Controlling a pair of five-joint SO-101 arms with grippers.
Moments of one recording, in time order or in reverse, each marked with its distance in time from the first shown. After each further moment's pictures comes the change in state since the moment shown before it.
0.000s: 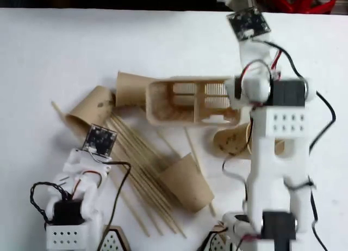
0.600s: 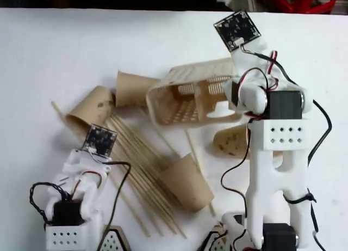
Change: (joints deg) left arm 0.0 -0.1 -0.4 1.0 0.0; right arm -2.1 -8.7 6.8 -6.5 9.0
